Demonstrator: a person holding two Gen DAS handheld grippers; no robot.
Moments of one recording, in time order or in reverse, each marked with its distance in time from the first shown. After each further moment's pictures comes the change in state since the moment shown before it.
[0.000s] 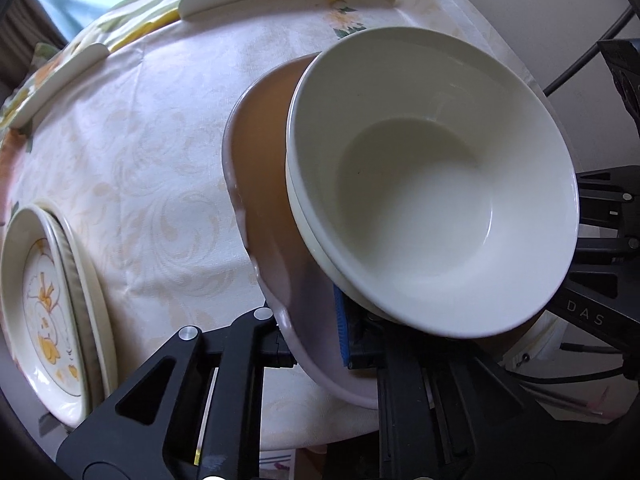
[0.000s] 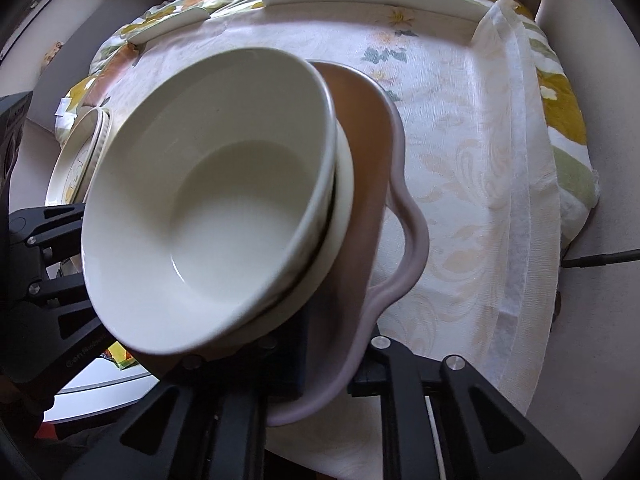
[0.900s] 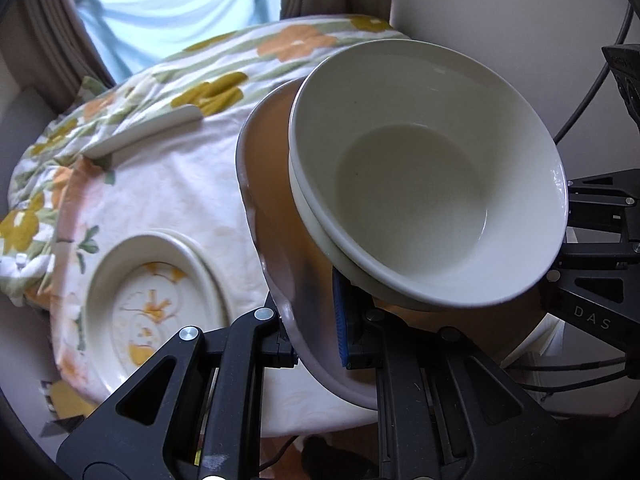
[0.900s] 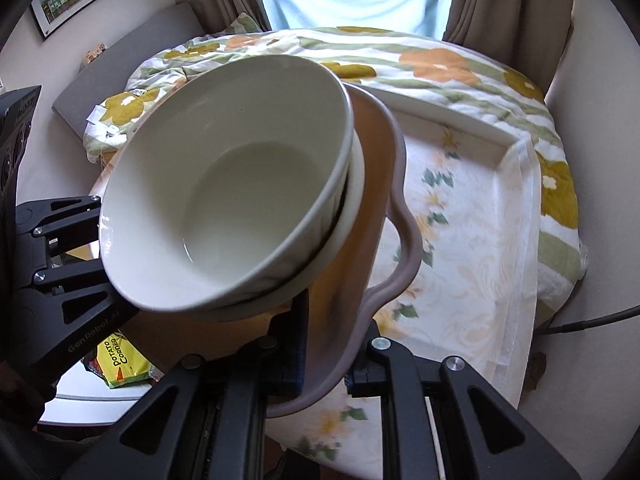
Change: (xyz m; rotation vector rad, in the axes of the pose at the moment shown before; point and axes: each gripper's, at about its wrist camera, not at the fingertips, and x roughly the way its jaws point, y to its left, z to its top) left arm -0.103 0.057 -0.020 -0.016 -0.246 0.112; right arm -0.064 0.084 0.021 -0.122 -0.227 -0.035
